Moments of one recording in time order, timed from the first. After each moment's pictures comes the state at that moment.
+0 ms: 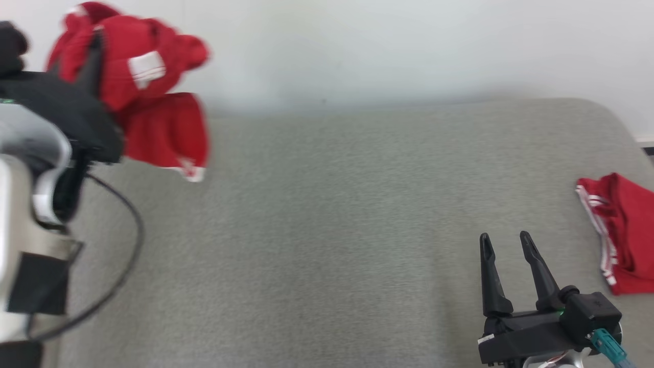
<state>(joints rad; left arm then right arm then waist) -0.85 0.37 -0.12 0.37 -0.48 -0.13 0.33 -0.05 -0.05 -0.05 0.08 0.15 0.13 -0.23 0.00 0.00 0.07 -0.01</state>
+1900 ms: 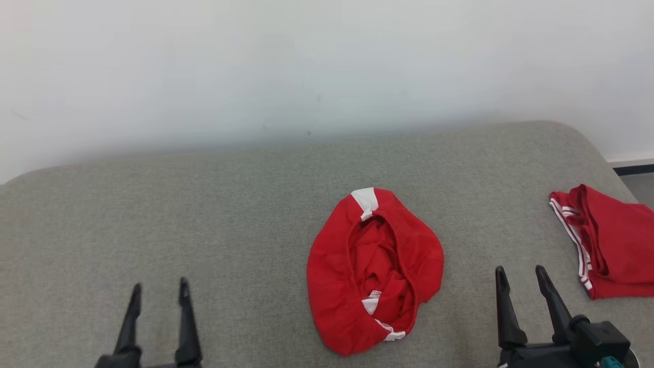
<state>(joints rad) 0.01 0.17 -0.20 0.03 -0.27 0.18 -0.26 0.04 -0.05 -0.09 0.08 0.12 0.13 -0.22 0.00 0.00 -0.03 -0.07</state>
